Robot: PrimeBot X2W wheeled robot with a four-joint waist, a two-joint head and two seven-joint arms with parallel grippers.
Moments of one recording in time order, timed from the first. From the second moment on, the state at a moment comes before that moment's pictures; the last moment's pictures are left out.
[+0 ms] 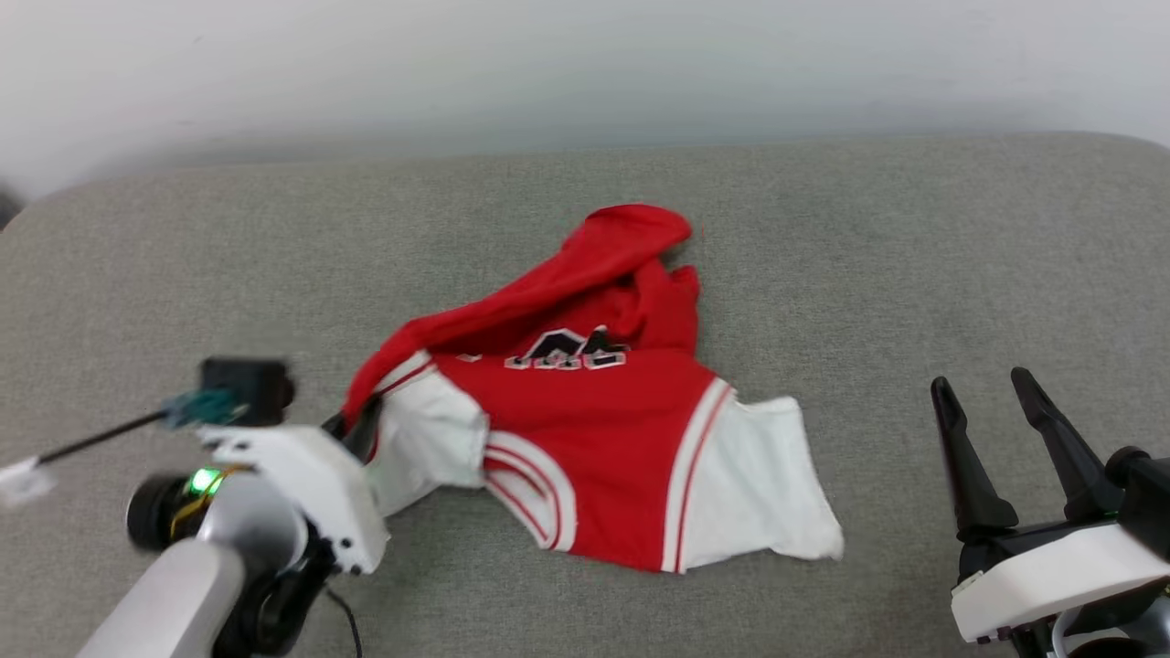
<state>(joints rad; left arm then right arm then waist) -0.33 0.56 -0.50 -0.03 -0.74 0.19 0.34 0.06 -0.05 -0.03 -0.33 0.18 0.13 0.18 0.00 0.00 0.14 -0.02</state>
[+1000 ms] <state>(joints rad) -0.13 0.55 -0.39 0.05 -0.81 0.26 0.15 0.08 -0.05 -0.03 -0.35 0.18 0.13 0.20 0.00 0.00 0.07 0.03</state>
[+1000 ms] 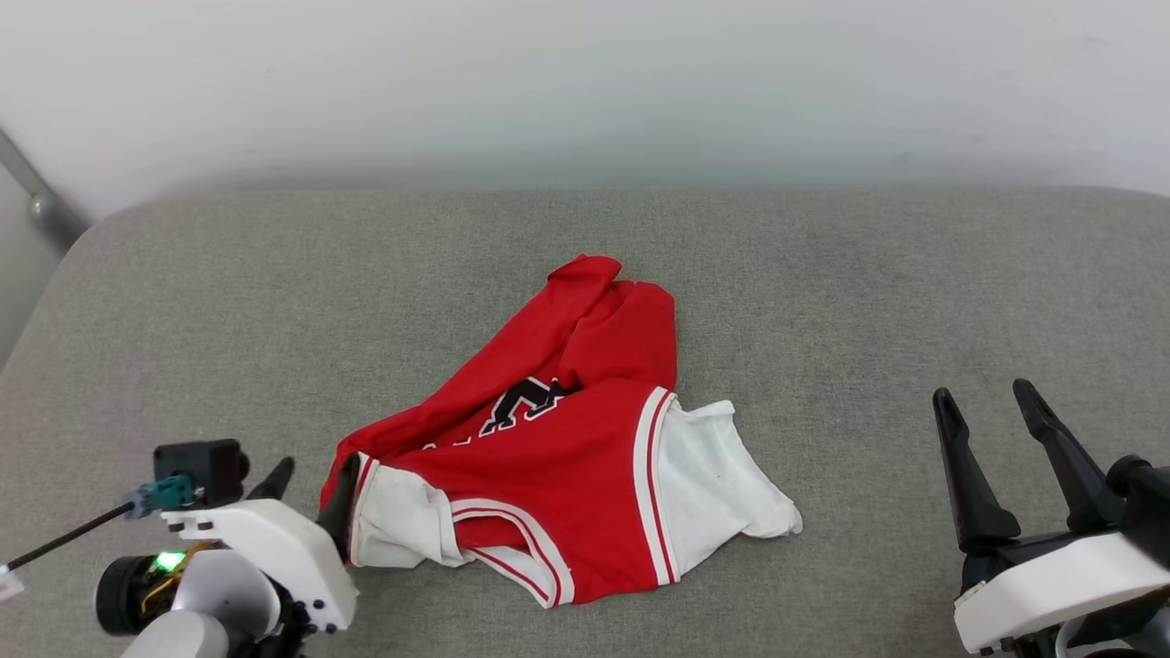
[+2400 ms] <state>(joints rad) -0.11 0.78 -0.37 -0.15 -0.82 0.39 0.47 0.08 -0.05 -0.06 -0.32 0.20 0.13 0.16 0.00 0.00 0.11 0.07</state>
